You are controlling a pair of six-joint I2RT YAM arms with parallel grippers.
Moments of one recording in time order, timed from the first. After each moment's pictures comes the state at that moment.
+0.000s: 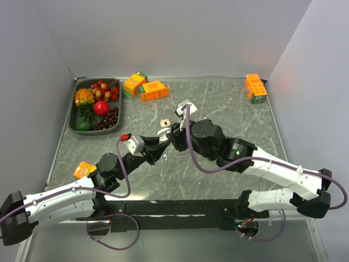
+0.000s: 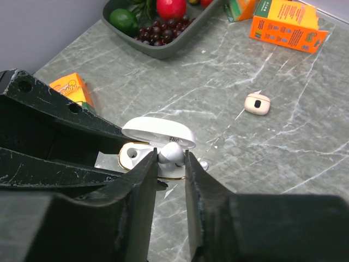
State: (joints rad) left arm -1.02 0.79 0.41 0.68 -0.09 -0.07; right arm 1.14 1.15 1.25 -0.42 0.35 0.24
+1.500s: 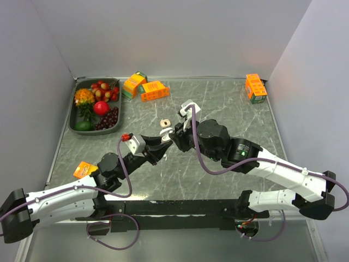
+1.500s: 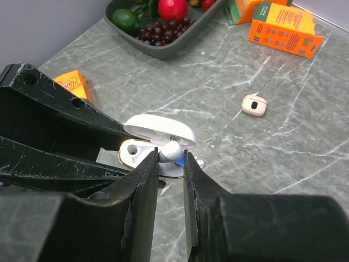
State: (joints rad) left arm -1.03 0.82 0.42 0.73 -0.08 -0.07; right arm 1.13 1.11 1.25 -0.44 0.33 0.21
